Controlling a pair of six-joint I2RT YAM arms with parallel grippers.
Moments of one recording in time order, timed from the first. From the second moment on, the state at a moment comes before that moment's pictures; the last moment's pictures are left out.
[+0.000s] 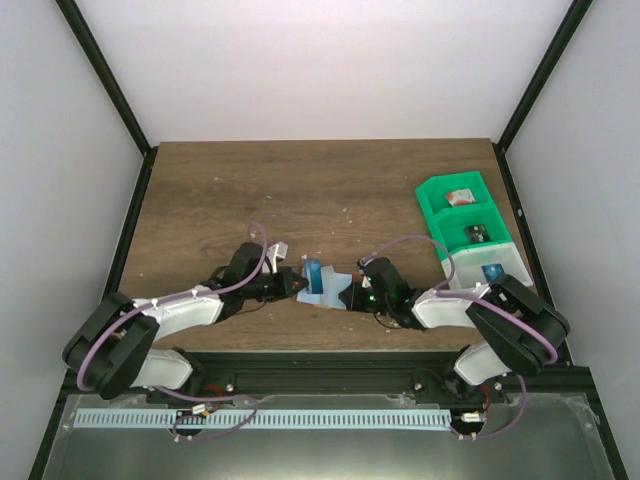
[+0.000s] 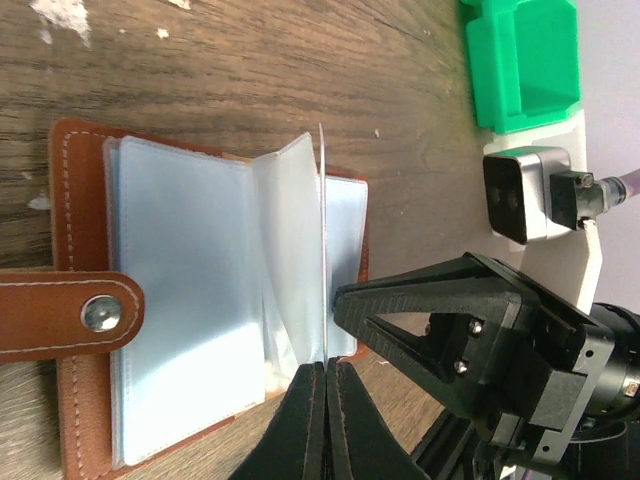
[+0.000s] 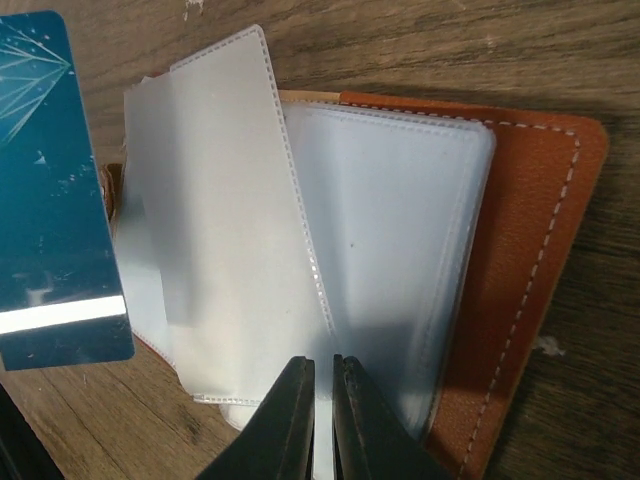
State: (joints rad) left arm -0.63 1.36 0.45 0.26 0.47 -0.89; right arm 0.76 1.47 0.41 0.31 -0.22 0.82
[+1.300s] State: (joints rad) left arm -0.81 0.90 0.62 0.26 0.46 0.06; right arm 0.76 0.64 0.68 -0.12 -0.26 0.52
